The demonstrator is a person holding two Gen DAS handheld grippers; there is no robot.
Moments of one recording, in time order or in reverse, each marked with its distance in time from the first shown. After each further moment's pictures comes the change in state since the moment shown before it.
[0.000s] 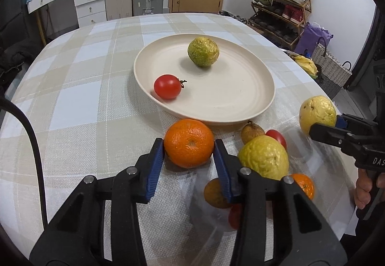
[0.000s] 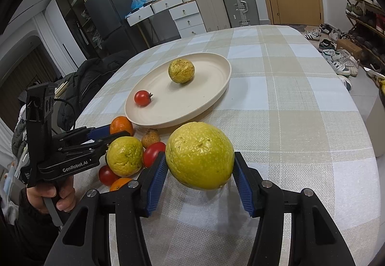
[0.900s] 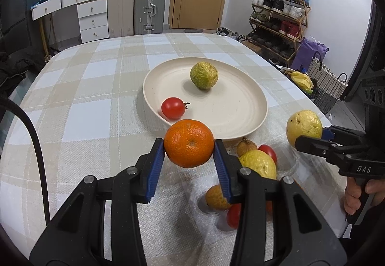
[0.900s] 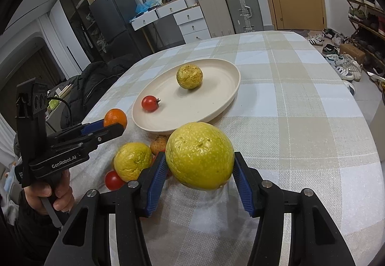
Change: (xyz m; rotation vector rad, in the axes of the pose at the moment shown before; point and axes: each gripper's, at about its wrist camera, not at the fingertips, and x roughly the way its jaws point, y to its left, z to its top) left arm -0.038 0.004 0.000 -0.007 -0.111 -0.013; right arm 0.003 0.008 0.003 -0.013 -0.036 0.022
